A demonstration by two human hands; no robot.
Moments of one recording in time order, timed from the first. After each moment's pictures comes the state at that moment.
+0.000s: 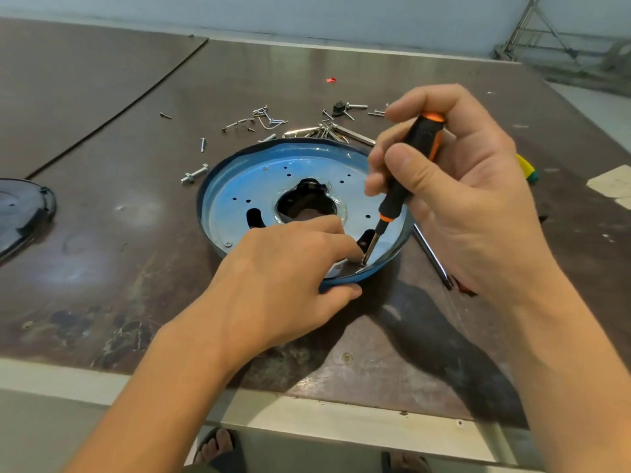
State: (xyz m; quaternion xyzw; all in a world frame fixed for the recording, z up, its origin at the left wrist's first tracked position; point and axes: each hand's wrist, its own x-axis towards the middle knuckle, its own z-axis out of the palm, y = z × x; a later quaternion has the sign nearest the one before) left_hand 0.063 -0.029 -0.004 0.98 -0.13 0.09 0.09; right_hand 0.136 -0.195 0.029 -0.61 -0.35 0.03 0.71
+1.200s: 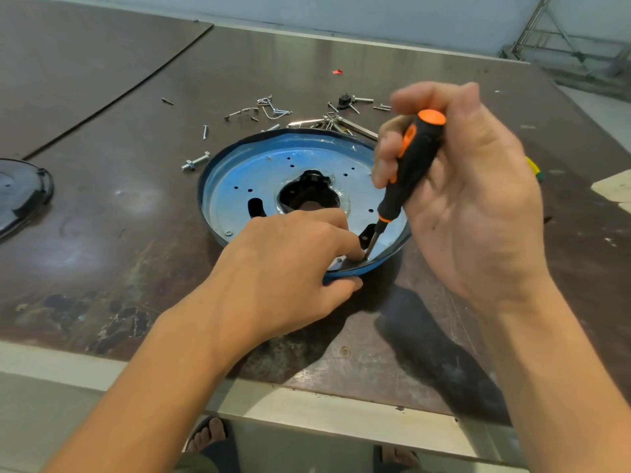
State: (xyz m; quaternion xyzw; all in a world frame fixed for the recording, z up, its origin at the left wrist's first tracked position) left_hand 0.065 -0.031 -0.007 0.98 -0.14 0.11 0.10; right_hand 0.129 -0.183 0.028 -0.53 -0.30 0.05 0.79
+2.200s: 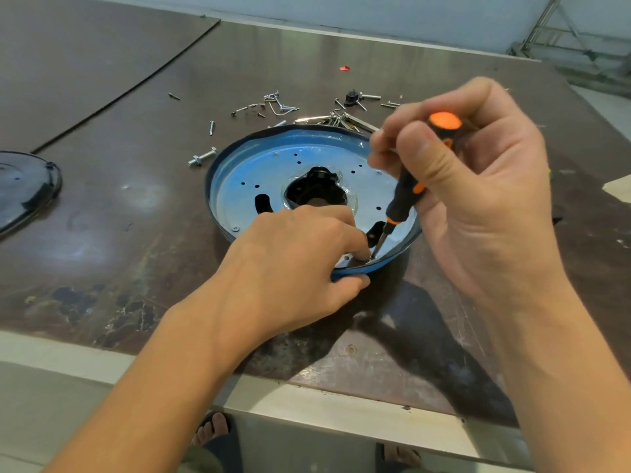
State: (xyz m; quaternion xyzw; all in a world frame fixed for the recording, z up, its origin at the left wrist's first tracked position) left_hand 0.063 -0.029 -0.007 0.98 -0.13 0.12 0.11; right_hand 0.123 -0.180 0.030 -0.56 -0.31 0.02 0.77
